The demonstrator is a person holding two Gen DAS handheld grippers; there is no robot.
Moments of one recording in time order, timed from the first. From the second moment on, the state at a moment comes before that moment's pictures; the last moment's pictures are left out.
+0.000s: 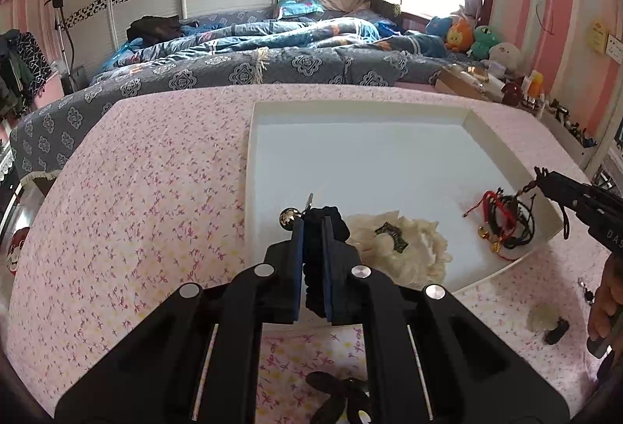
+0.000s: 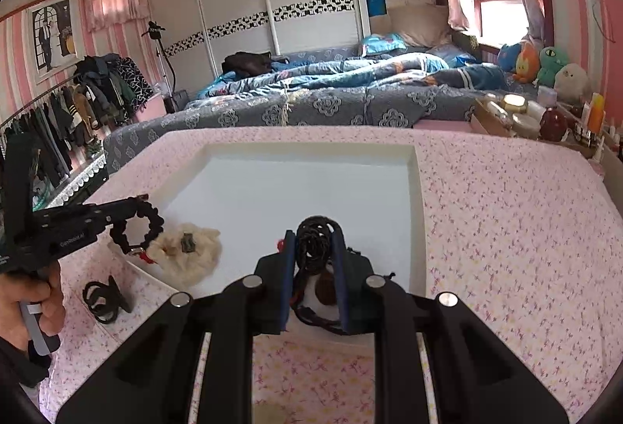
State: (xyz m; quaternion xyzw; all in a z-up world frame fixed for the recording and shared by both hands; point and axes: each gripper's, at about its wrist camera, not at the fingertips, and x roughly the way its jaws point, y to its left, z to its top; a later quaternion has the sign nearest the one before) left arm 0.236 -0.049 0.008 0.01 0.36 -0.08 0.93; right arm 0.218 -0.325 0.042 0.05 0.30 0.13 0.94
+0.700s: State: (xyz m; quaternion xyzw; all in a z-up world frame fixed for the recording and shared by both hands) left arm 0.255 -0.057 -0.020 0.02 0.40 -0.07 0.92; right arm 0.228 -0.320 0.017 0.00 0.33 0.09 0.94
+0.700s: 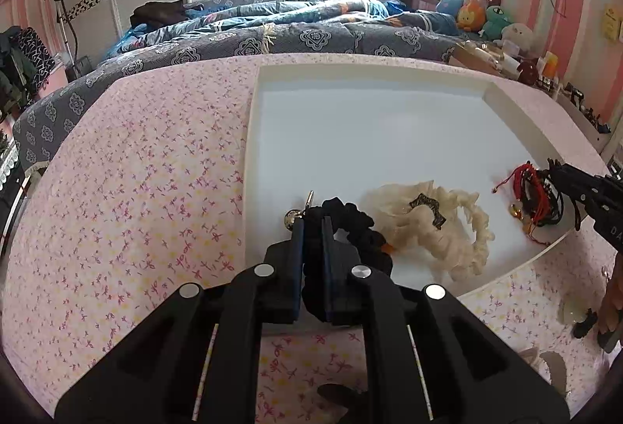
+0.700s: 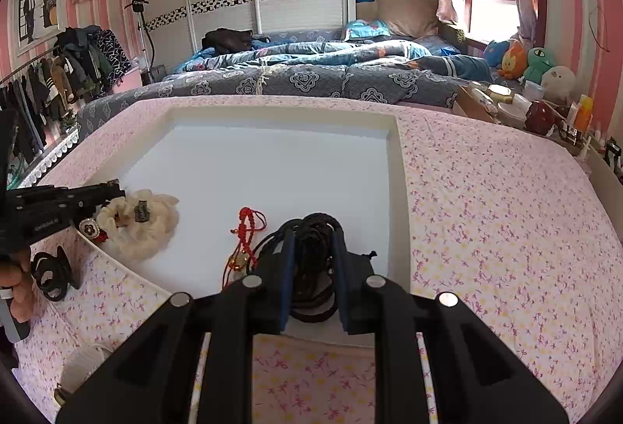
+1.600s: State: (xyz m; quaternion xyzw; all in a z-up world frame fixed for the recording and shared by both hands) left arm 0.247 -0.054 -0.022 0.02 0.40 -0.07 0.91; right arm 0.235 -0.324 0.016 0.01 0.34 0.09 0.94
